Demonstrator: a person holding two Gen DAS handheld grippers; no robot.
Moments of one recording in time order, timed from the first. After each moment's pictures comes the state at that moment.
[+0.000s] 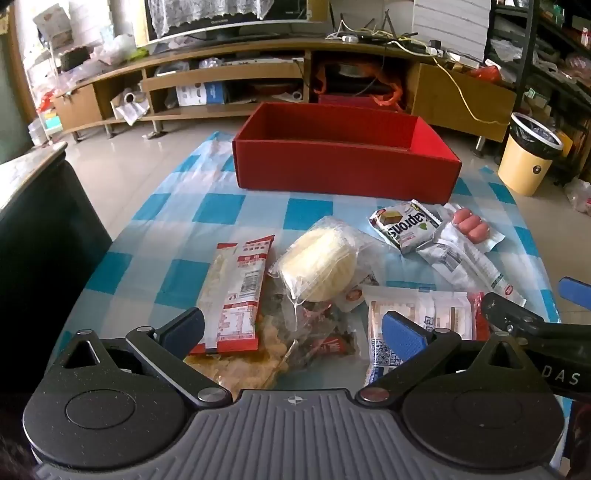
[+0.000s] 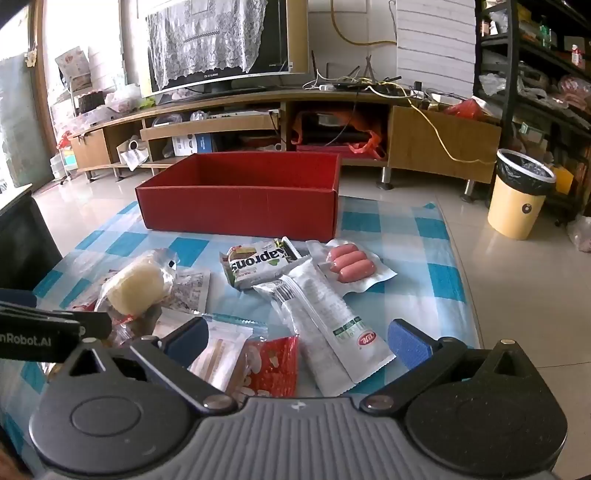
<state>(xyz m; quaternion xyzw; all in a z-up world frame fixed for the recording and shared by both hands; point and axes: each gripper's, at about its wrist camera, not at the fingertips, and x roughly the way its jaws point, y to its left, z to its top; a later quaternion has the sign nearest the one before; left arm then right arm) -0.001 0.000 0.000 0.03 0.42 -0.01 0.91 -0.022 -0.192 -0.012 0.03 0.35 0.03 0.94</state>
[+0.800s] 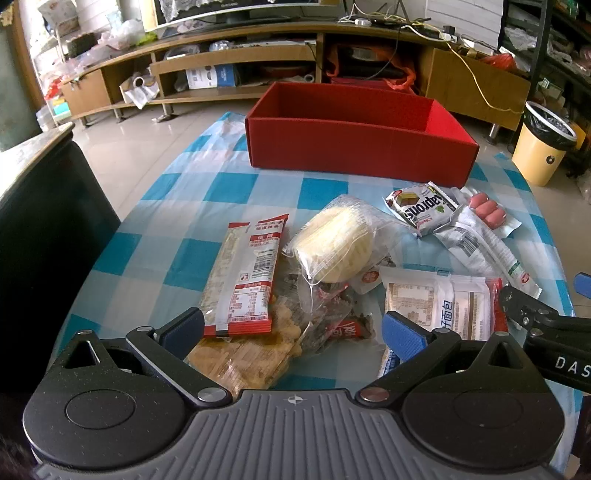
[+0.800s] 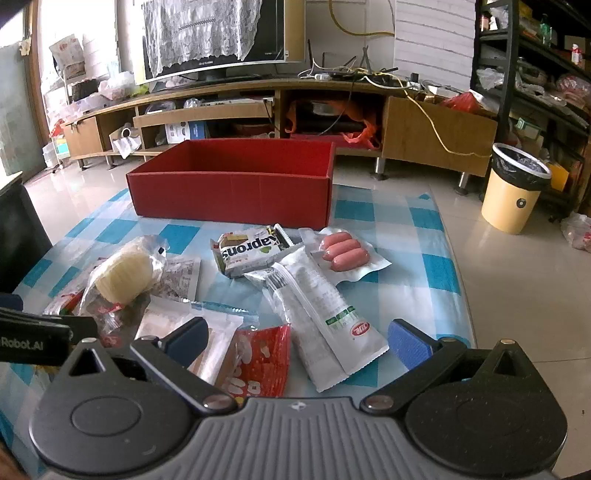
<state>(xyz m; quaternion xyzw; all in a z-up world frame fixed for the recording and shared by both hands) 0.002 0.005 -0.008 0.03 0.45 0.01 0.89 -0.019 -0.191 -0.016 0.02 0.37 0.02 0.93</state>
